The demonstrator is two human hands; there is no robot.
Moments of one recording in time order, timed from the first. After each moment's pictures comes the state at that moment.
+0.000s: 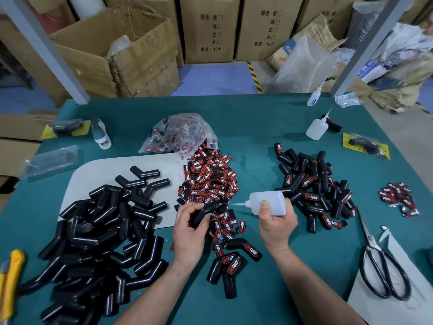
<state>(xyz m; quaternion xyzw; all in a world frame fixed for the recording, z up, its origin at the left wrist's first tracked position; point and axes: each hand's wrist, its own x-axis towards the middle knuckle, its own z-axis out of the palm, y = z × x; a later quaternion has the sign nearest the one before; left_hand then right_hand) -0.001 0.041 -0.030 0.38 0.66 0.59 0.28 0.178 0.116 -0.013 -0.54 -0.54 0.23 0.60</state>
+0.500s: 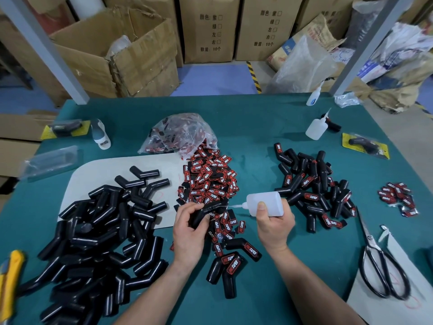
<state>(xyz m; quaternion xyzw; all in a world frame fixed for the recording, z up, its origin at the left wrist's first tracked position) -0.001 0.040 -0.027 0.38 0.66 0.59 0.29 0.175 0.112 -0.008 -0.53 -0.56 0.24 0.60</state>
